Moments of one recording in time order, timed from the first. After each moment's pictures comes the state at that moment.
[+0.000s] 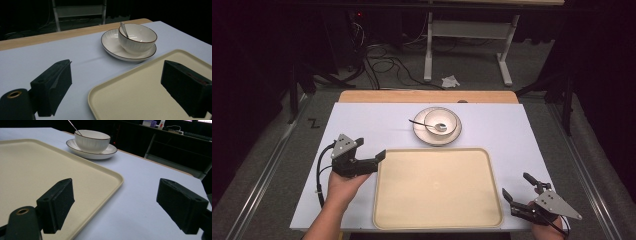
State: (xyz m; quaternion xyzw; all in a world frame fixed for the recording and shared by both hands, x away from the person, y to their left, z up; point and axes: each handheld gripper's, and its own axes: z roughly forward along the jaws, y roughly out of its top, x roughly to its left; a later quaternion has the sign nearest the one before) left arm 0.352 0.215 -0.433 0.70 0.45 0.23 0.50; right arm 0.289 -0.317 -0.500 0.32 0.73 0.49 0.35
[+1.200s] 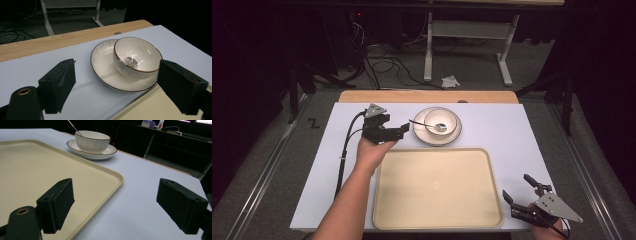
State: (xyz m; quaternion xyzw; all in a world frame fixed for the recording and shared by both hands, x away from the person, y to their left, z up) left arm 0.450 0.158 -0.417 0.72 0.46 0.18 0.49; right arm 0.284 -0.317 -0.501 0.32 0.72 0.50 0.36
